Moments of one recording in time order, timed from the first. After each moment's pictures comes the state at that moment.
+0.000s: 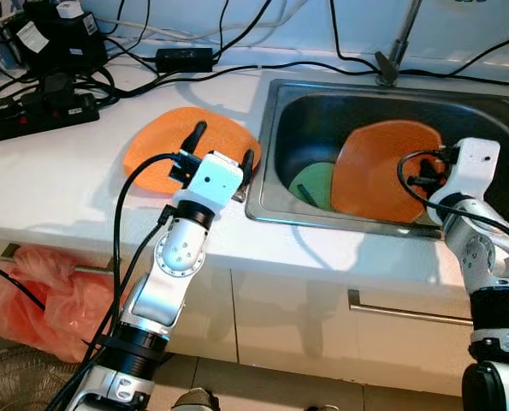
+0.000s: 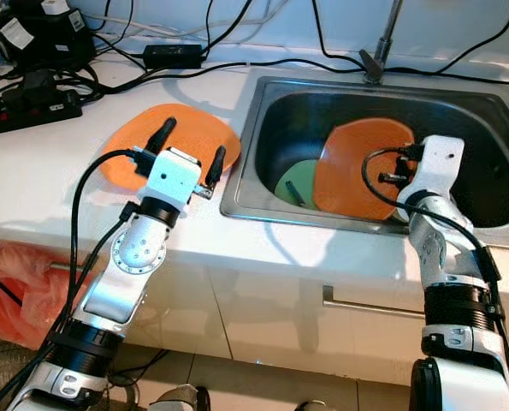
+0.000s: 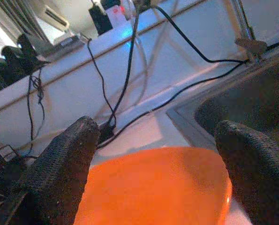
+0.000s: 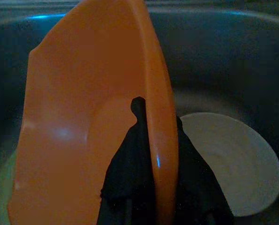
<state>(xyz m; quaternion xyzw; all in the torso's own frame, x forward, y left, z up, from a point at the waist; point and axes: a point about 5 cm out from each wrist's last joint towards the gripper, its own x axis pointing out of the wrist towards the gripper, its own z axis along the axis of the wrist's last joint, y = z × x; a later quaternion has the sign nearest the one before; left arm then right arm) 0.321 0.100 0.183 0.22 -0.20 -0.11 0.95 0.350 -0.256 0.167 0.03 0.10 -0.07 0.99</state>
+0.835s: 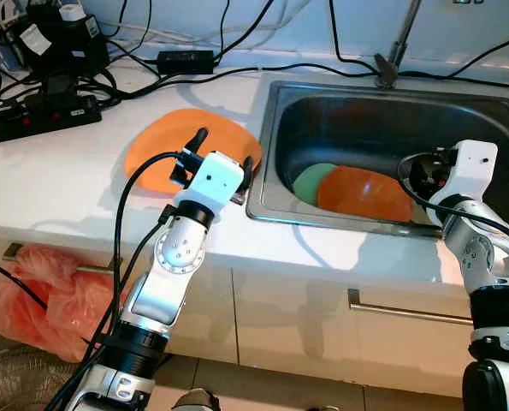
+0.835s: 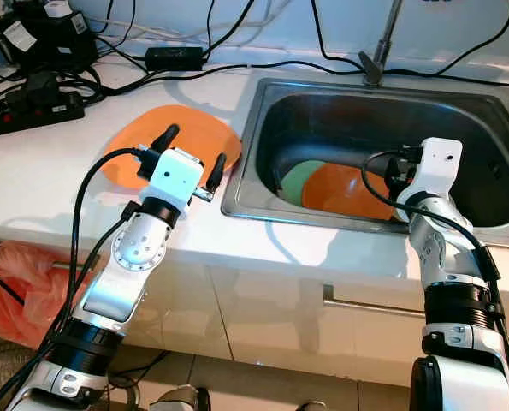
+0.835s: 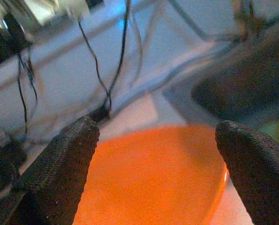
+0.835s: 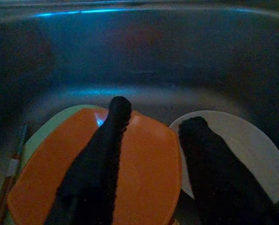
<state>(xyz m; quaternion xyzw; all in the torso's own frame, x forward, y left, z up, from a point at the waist) 0.325 0.103 0.176 0.24 -0.13 -0.11 0.96 0.351 -0.255 0.164 0.04 0.11 -0.06 0.99</state>
